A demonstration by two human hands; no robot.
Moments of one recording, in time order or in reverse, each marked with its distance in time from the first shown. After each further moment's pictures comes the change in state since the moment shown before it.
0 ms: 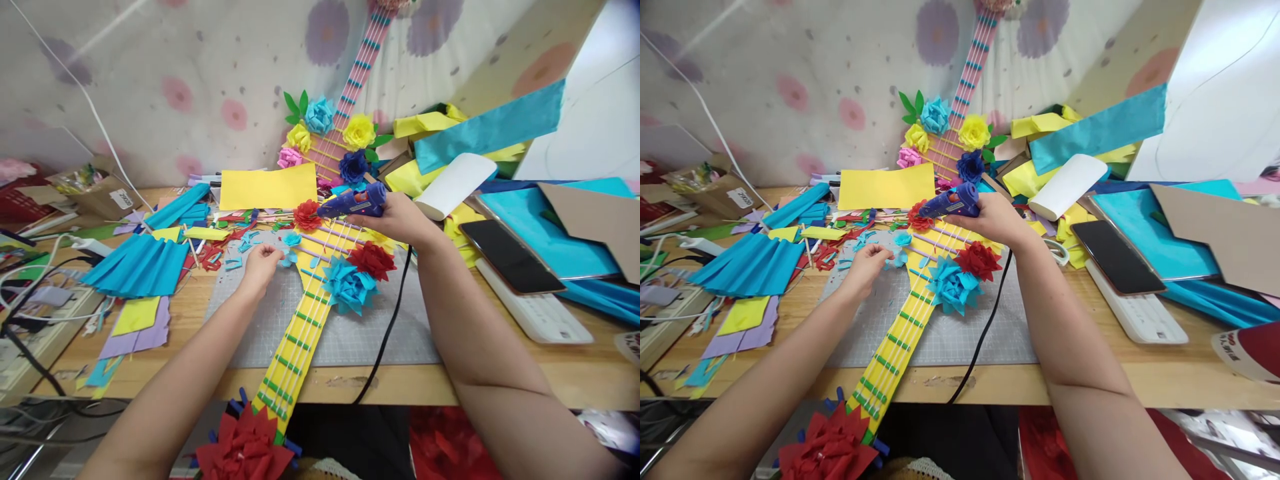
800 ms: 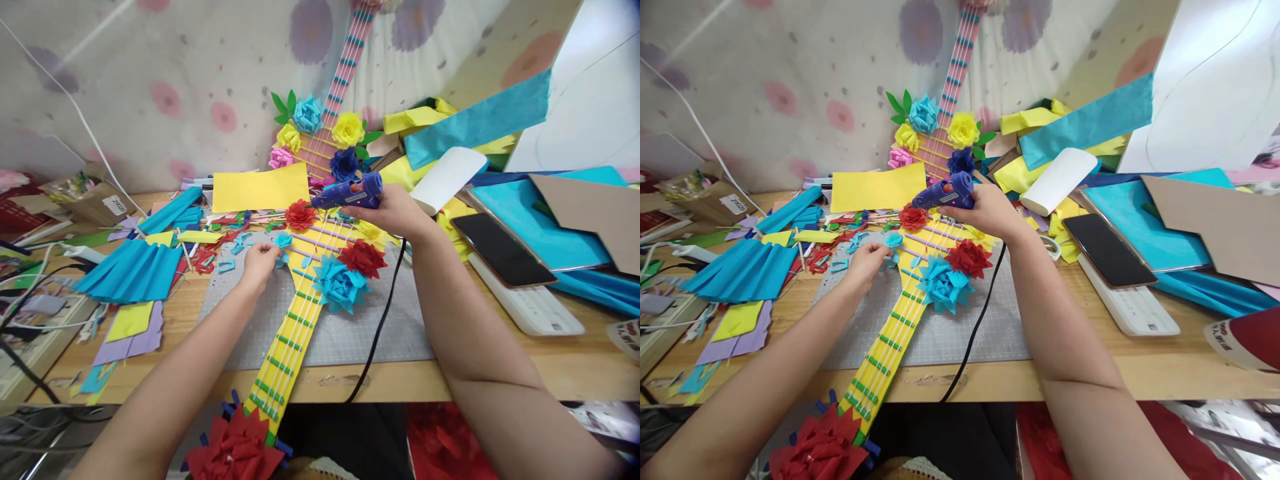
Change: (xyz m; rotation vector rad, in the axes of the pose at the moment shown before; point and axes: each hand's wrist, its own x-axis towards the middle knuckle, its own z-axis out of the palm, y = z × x) left_hand 0.003 0.010 0.017 0.132 0.076 -0.062; right_hand 0.001 0.004 -0.010 -0.039 0.060 0.009
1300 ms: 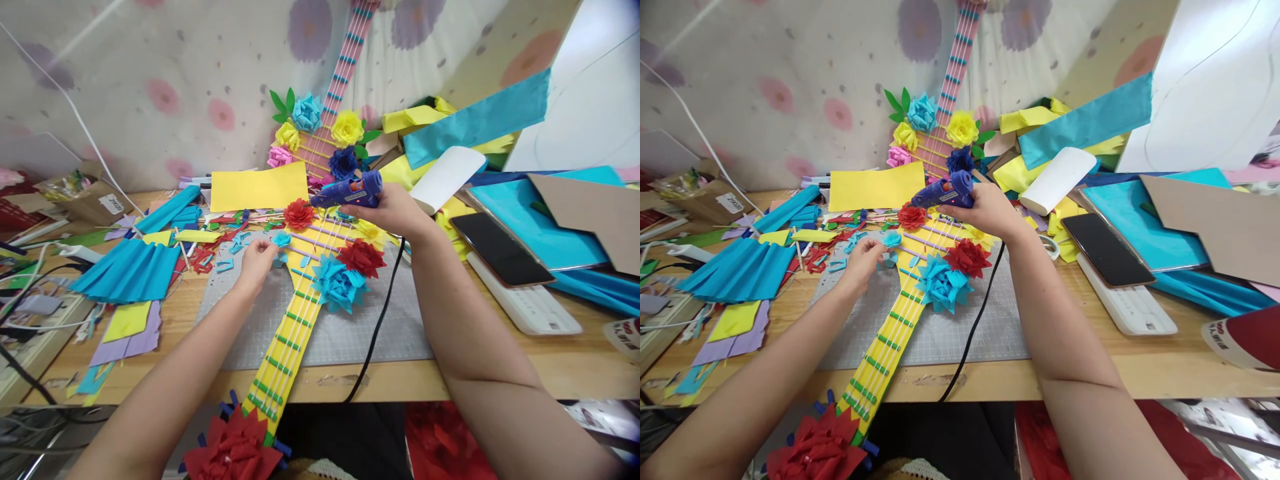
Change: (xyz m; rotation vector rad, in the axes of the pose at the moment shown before) left_hand 0.001 -0.006 -0.003 -0.082 -0.058 0.116; right_hand 0.000 0.003 0.000 -0.007 0.010 -0.030
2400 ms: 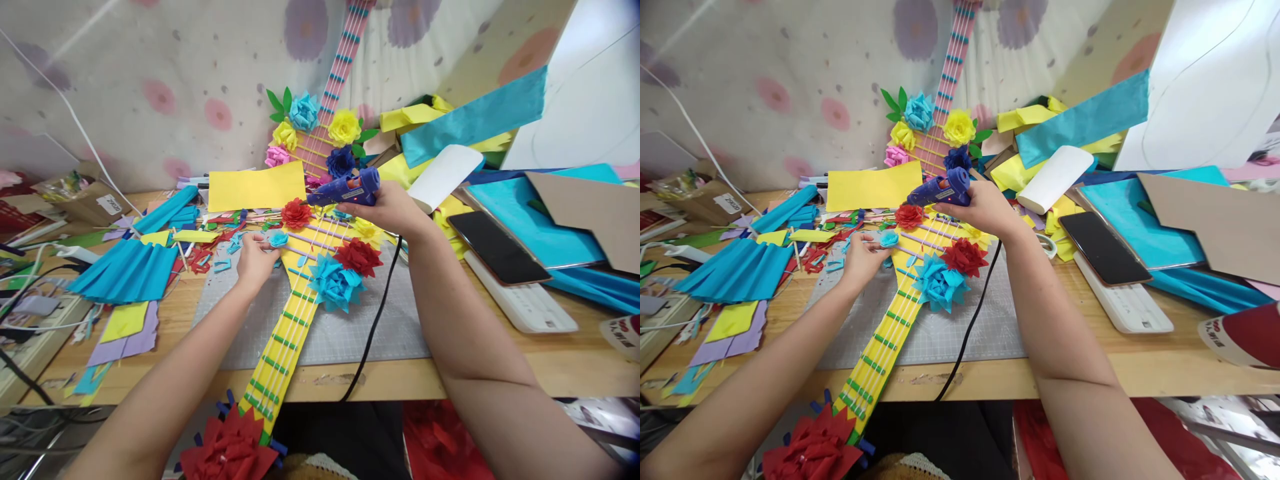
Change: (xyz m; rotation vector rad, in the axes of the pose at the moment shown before) left_hand 0.013 -0.012 0.000 0.351 0.078 0.123; right_hand 0.000 0.000 -0.001 0.039 0.011 -0.008
